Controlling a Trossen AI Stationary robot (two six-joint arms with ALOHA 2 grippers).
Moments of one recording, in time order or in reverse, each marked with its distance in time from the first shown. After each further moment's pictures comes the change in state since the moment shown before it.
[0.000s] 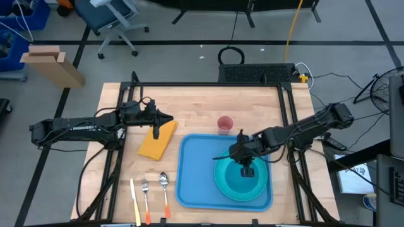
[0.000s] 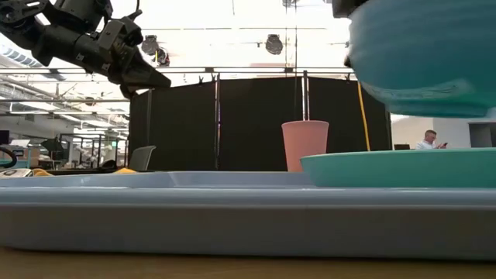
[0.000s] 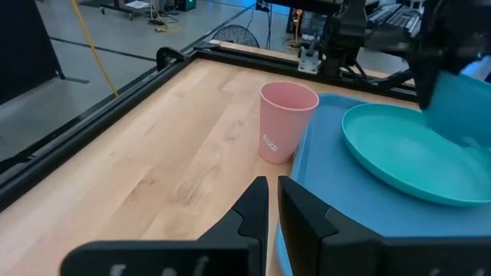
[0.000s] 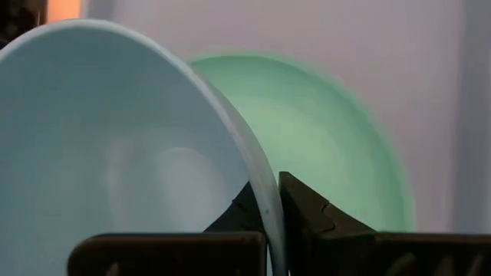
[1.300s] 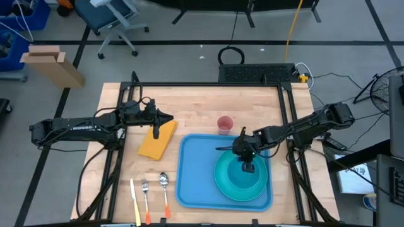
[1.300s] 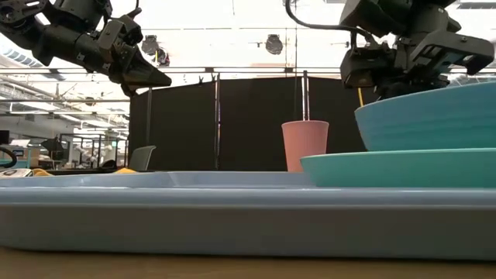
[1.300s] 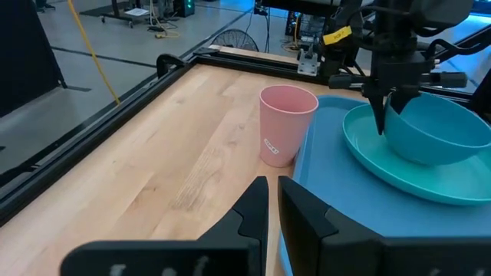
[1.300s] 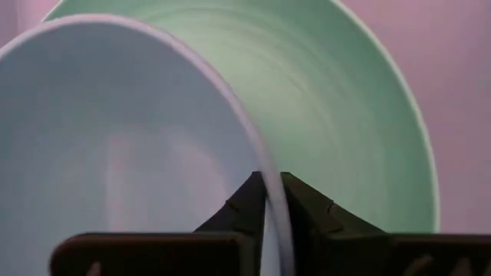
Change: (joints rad) left arm 0.000 0.000 0.000 0.011 -0.001 0.030; right arm -0.125 -0.010 -0.286 0.263 -0.108 0.033
